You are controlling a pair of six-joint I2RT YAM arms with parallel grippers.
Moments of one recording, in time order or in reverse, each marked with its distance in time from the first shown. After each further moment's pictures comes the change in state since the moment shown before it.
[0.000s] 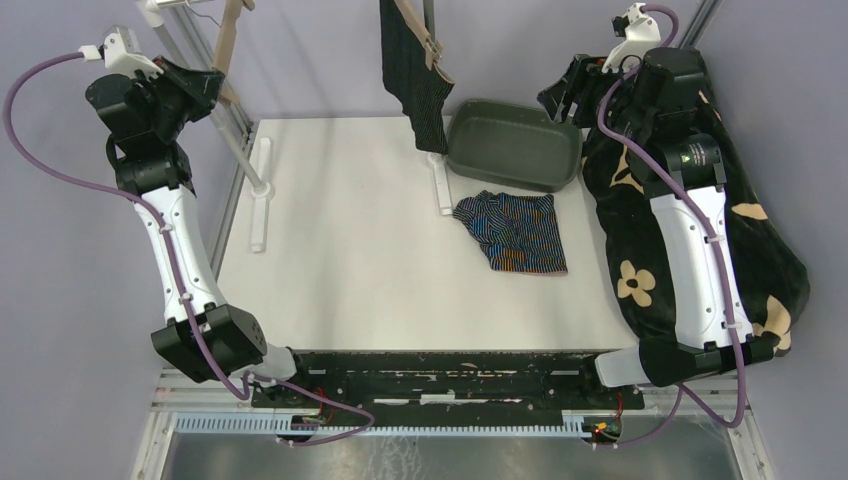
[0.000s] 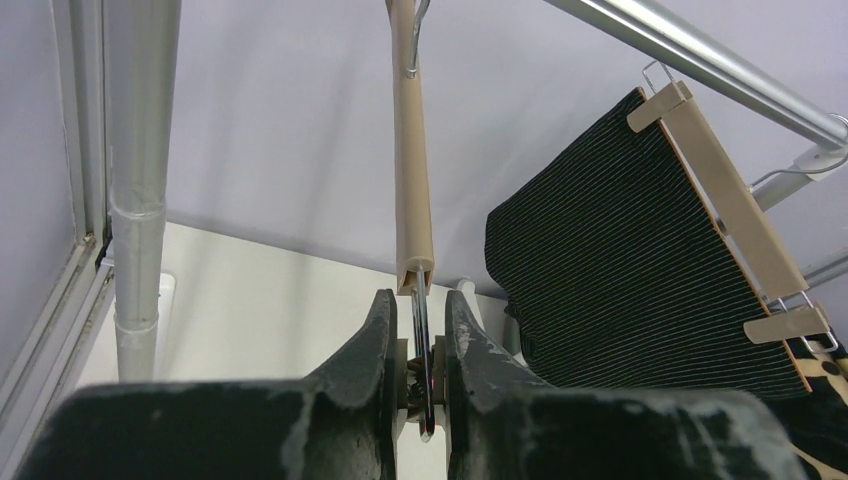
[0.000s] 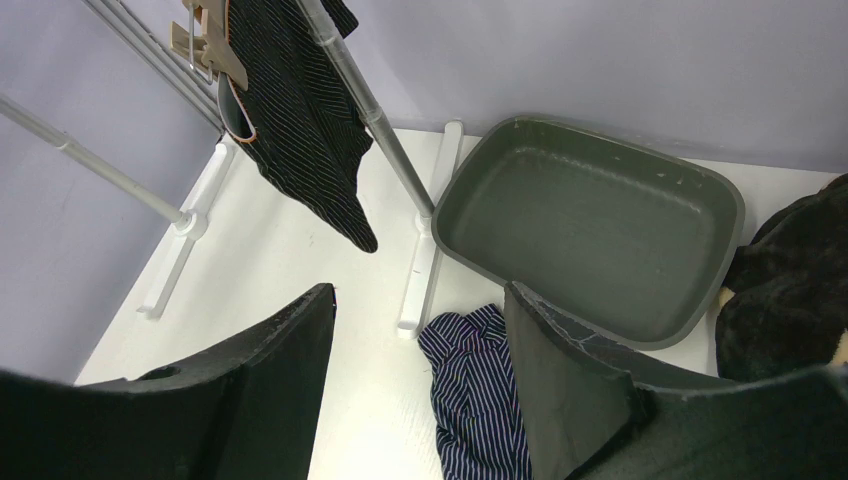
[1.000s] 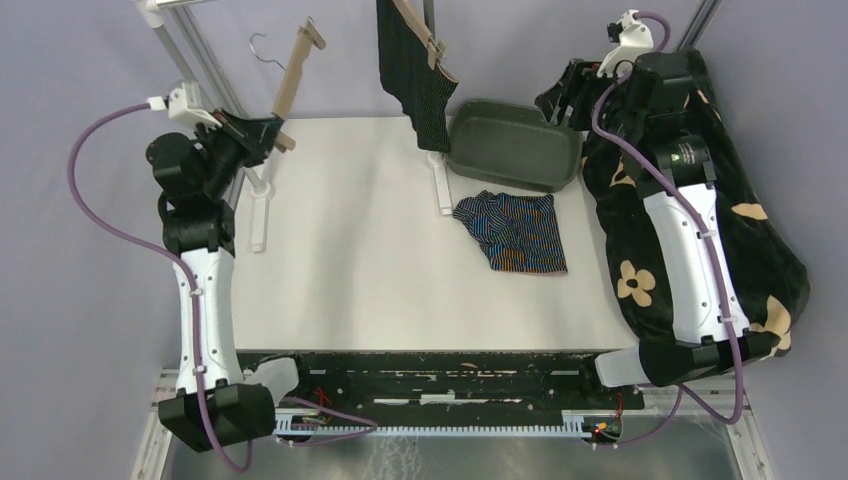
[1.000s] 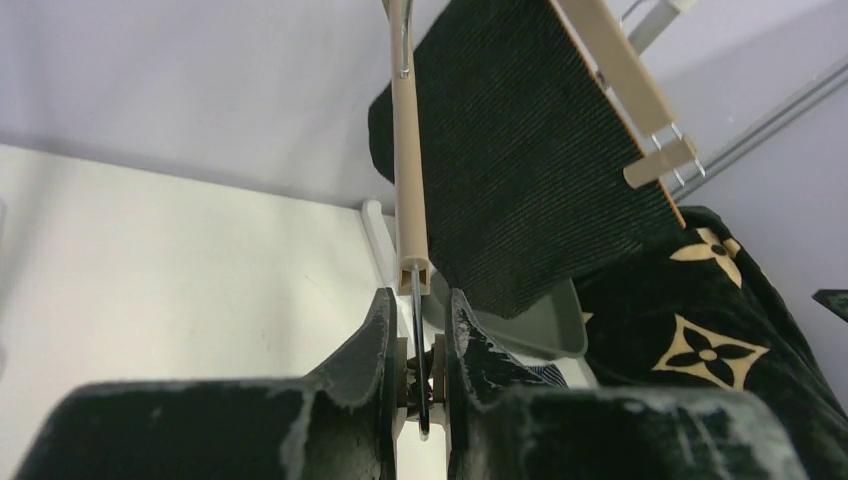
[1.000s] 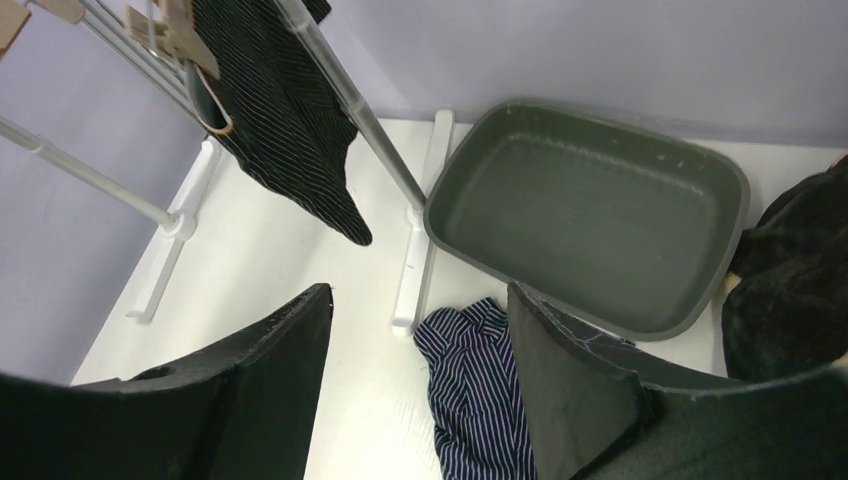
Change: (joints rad) left arm -0.179 -0.328 -0.398 0.101 -0.008 -0.042; right arm -0.006 0.000 -0.056 0.047 0.014 0.013
